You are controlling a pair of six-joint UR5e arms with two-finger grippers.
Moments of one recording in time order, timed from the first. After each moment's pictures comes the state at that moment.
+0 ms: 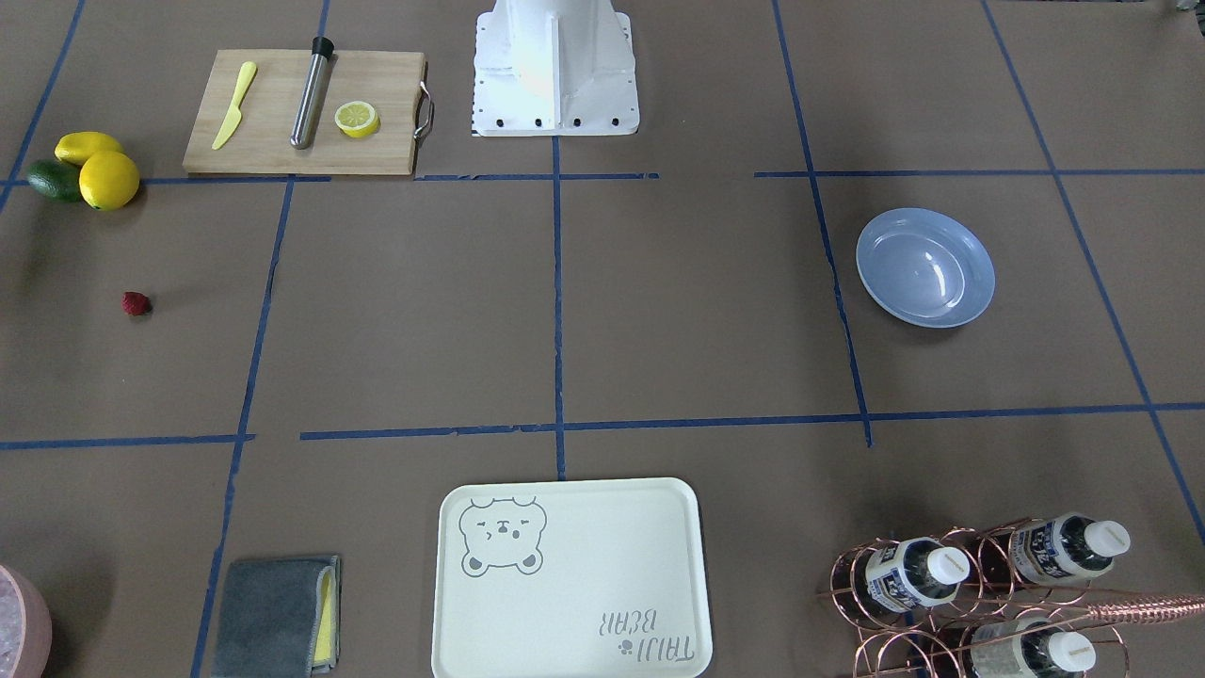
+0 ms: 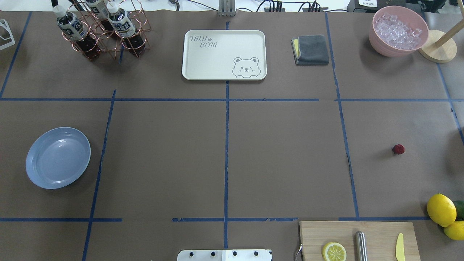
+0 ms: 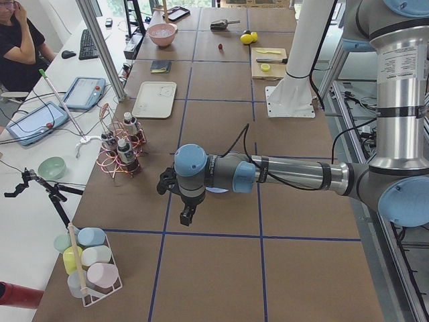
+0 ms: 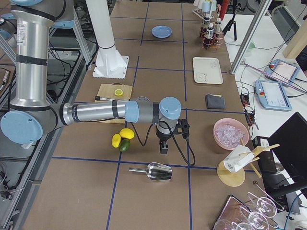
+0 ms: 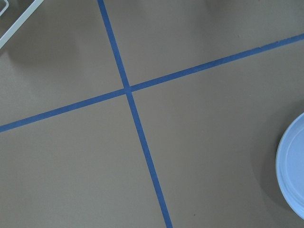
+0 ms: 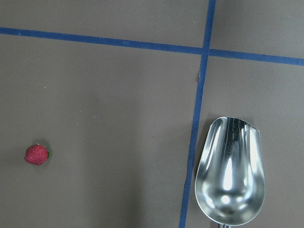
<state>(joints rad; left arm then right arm) -1.53 -1.47 -1.76 -1.63 -2.38 0.17 1.50 -1.69 1.83 -1.72 2.37 -0.06</state>
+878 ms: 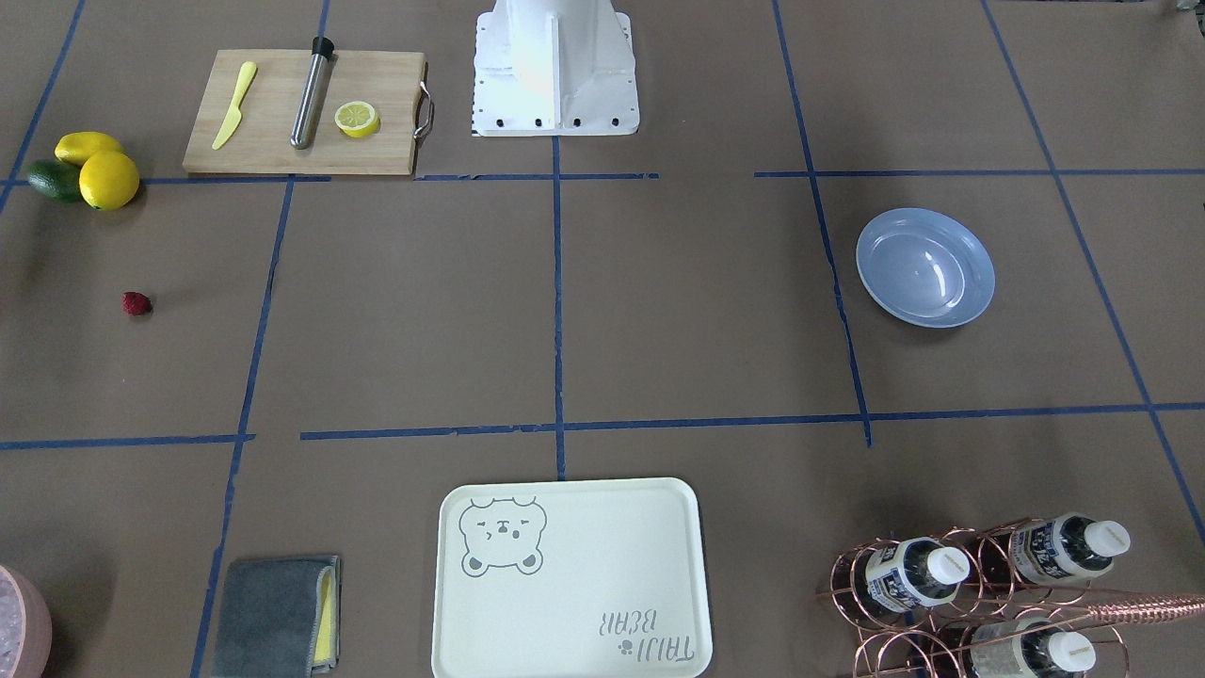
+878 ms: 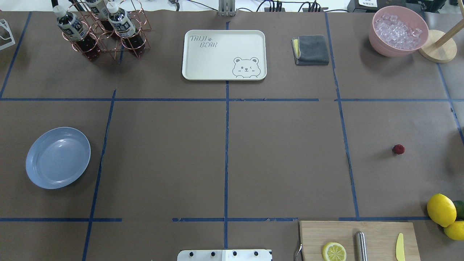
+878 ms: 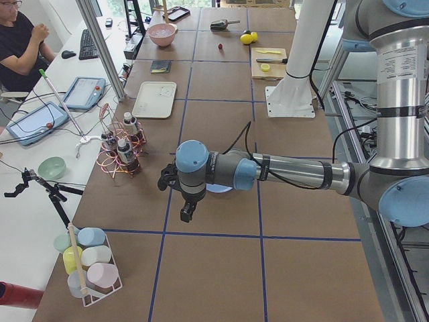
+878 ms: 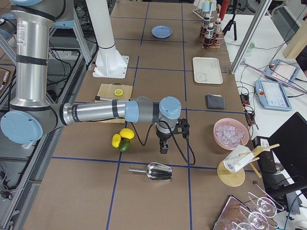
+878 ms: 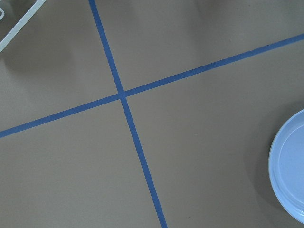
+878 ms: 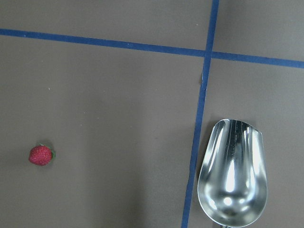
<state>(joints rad) -1.52 -1.46 -1.78 -1.63 -2.38 0.17 1.50 -1.69 1.84 -1.72 2.38 -0.06</state>
